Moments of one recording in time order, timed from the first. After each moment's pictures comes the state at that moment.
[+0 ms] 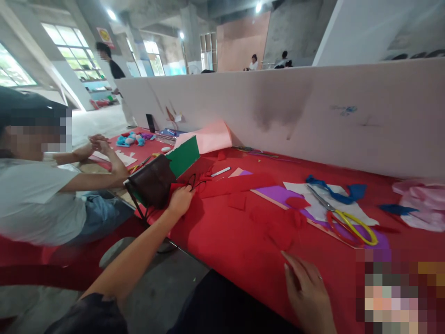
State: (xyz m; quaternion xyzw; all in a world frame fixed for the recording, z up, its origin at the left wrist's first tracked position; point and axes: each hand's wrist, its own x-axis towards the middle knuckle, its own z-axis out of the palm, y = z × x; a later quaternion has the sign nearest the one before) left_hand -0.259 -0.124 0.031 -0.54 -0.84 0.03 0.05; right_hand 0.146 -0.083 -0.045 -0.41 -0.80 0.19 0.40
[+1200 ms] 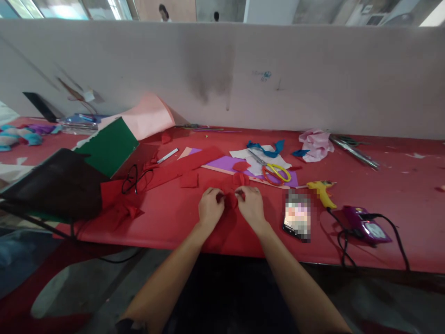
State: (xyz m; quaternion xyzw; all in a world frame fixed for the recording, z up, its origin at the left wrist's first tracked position) left_hand -0.024 -0.064 -0.015 -0.56 -0.72 -0.38 -0.15; right_hand 0.120 -0.017 -0.009 -0.53 -0.78 0.17 0.29
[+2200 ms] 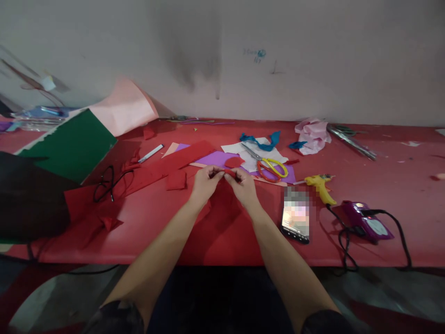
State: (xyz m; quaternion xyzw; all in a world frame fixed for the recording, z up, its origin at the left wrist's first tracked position) left_hand -0.029 0.009 0.006 -0.47 -0.56 -0.57 -0.39; right_hand 0.104 0.035 -0.010 -0.40 -0.64 0.45 0.48
